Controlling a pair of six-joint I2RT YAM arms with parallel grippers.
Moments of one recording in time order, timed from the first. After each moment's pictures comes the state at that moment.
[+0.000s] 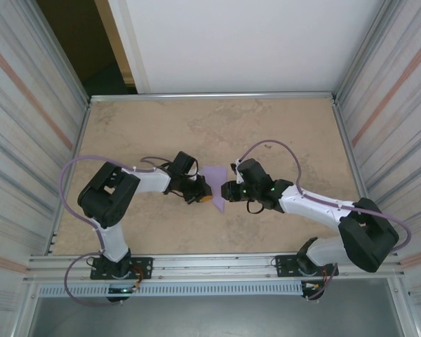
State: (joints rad) left arm -0.60 1.82 0.87 -0.10 0.60 -0.97; right arm 0.77 1.34 0.68 -0.15 -0.17 0.66
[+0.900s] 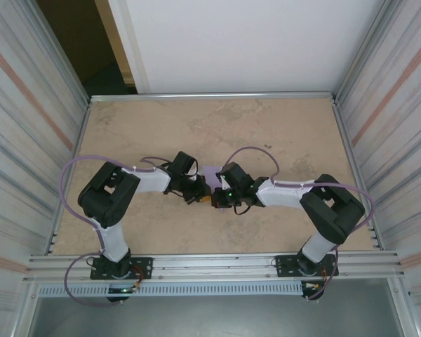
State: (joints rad) left arm -0.60 1.83 0.87 -0.11 0.61 -0.97; right arm 0.81 1.64 0.78 -0.09 -0.29 0.71
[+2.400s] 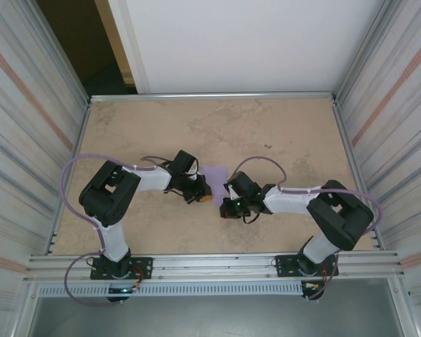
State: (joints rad) left arm -0.59 1.84 0.90 -0.16 0.62 -0.96; right arm 0.82 1.54 0.64 -0.16 -0.32 0.72
